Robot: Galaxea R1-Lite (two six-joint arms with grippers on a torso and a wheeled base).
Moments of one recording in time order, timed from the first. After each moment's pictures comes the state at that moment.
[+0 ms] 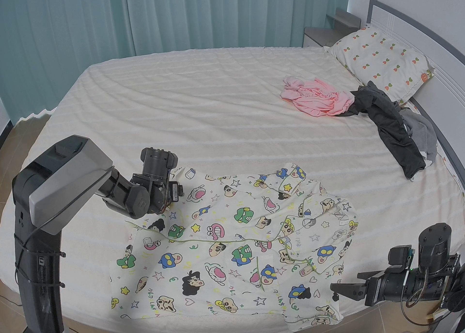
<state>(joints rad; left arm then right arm) -0.32 2.35 -1.28 -0.41 0.46 -0.22 0.54 1.52 -0.02 -0.86 0.11 0.47</state>
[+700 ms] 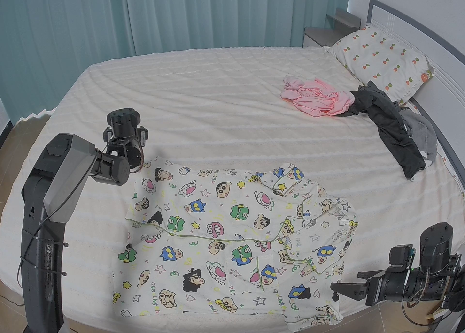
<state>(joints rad) -0.12 2.51 -1.72 -0.70 0.59 0.16 0.54 1.50 -0.02 -0.86 0.12 0.47</state>
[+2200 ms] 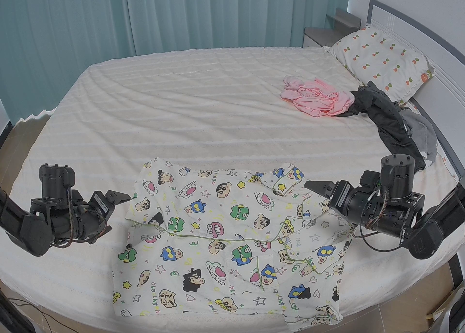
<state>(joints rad) -0.05 1.73 -0.51 -0.61 -0.18 -0.90 0.43 1.85 -0.56 -0.92 0.08 0.81</state>
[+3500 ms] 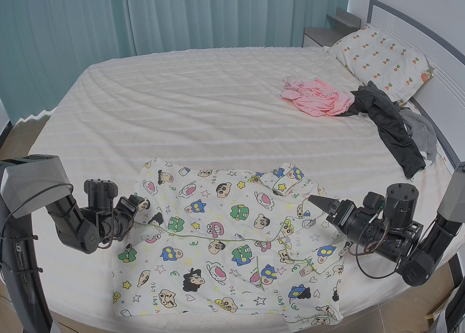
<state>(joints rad) -0.08 2.25 -0.71 -0.92 0.03 -1.06 0.44 1.97 -0.32 -1.38 0.07 0.91</state>
